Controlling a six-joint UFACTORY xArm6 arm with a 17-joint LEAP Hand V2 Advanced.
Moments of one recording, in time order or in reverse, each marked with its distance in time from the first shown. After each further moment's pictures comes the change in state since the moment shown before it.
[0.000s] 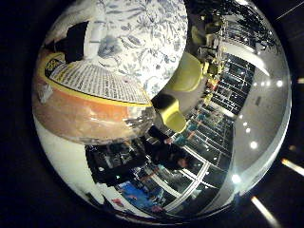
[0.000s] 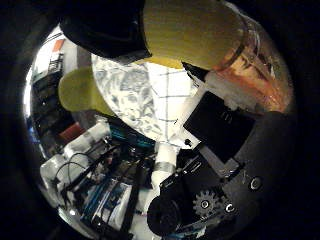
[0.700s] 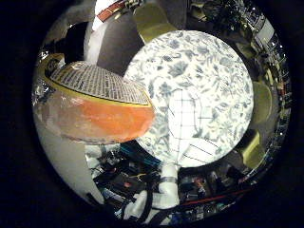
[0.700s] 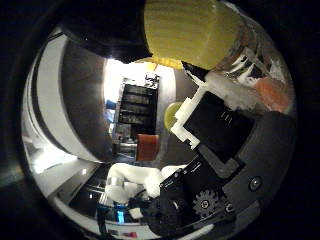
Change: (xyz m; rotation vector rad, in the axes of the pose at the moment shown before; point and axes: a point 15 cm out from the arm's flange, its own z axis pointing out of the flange) arm -0.125 -0.069 -0.152 0.517 -0.855 -0.116
